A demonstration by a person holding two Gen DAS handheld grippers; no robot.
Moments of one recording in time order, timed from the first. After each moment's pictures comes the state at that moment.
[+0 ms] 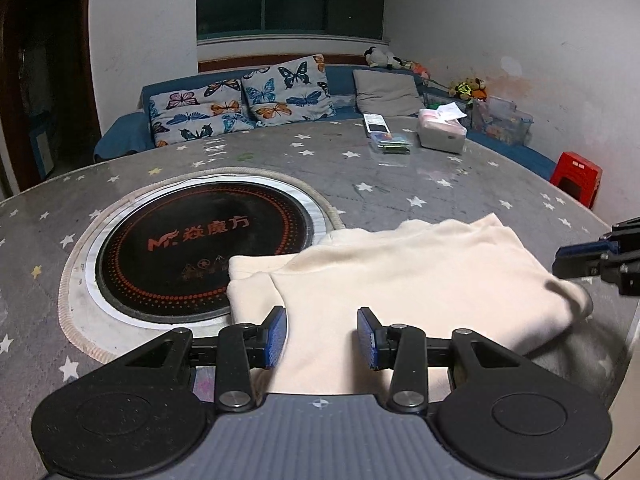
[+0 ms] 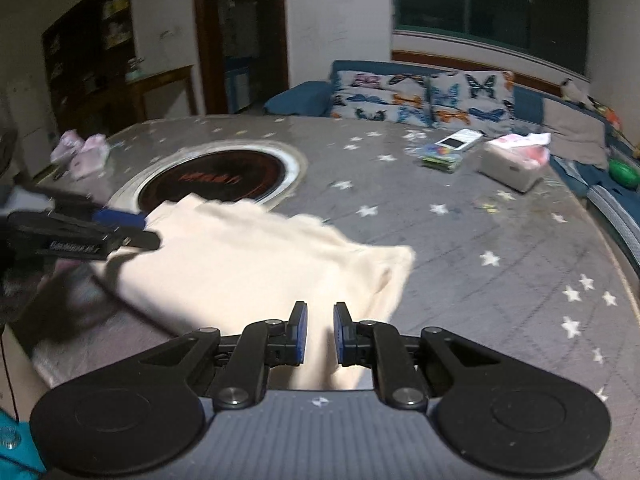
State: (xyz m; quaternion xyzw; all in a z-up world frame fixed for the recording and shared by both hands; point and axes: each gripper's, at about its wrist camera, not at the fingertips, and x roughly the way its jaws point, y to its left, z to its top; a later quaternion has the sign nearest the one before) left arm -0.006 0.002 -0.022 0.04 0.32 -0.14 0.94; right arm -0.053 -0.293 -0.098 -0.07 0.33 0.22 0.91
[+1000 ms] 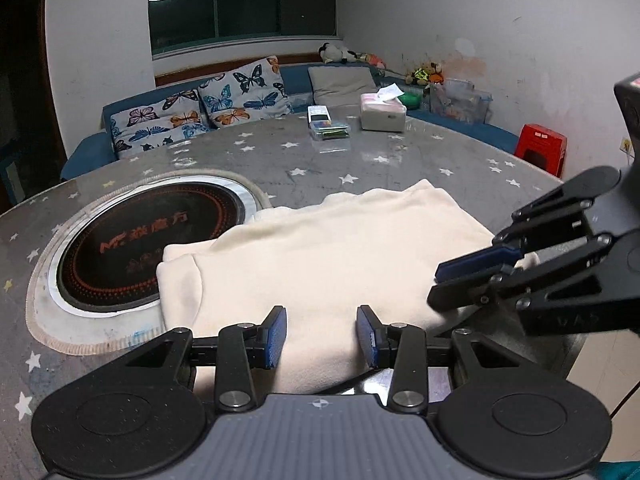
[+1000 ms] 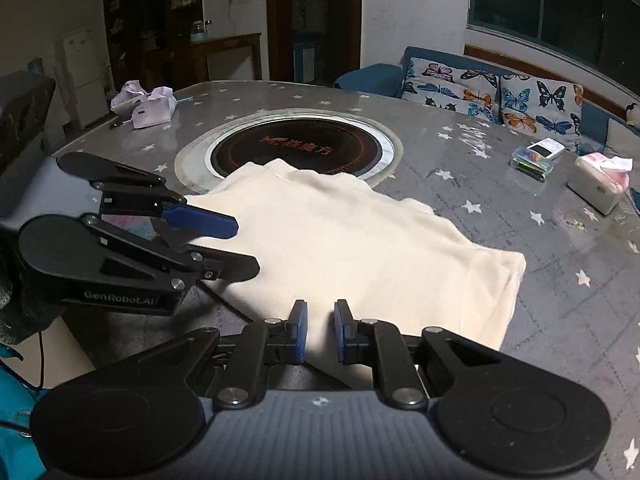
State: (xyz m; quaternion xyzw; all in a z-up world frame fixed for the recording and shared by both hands) left arm -0.038 -0.035 -0.025 0.07 0.31 -0.19 0.93; right arm -0.059 -0.235 -0.110 -0.11 0.35 0.30 0.88
